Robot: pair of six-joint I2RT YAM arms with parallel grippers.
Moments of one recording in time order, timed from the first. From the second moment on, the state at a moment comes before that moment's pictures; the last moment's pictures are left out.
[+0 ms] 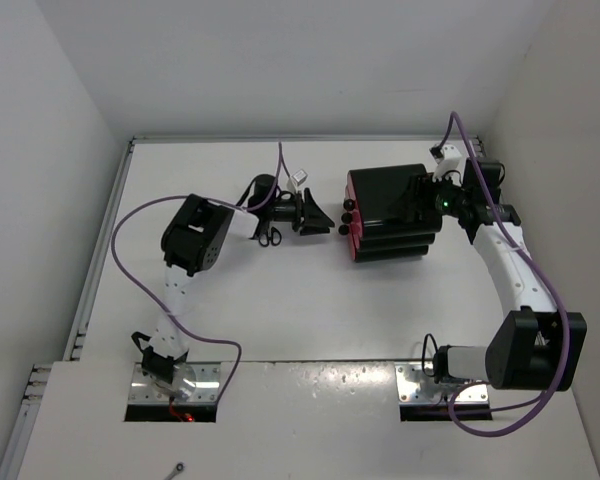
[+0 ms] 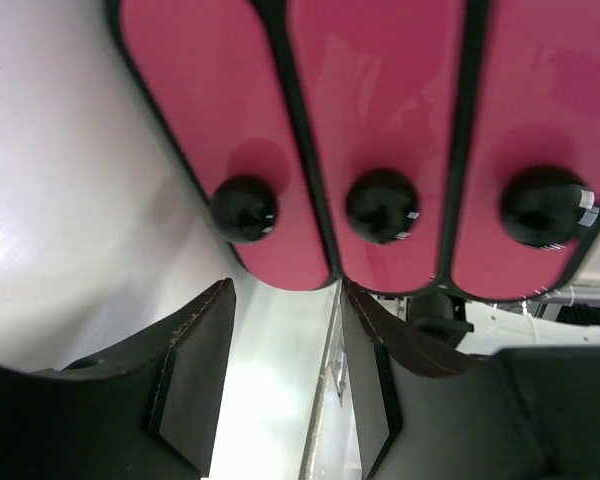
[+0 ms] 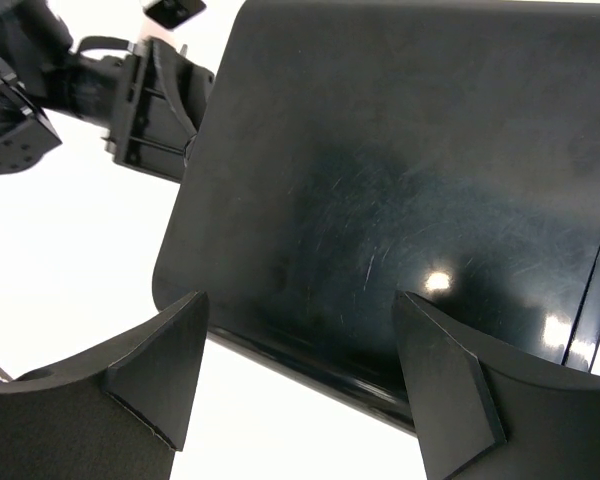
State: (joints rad) left arm -0.41 2.32 1.35 0.66 1.01 -1.05; right arm -0.07 1.31 1.01 -0.36 -0.61 -0.01
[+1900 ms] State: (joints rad) left arm -0.40 2.38 1.34 0.65 0.99 -0.99; right arm -0.07 1.31 1.01 -0.36 -0.61 -0.01
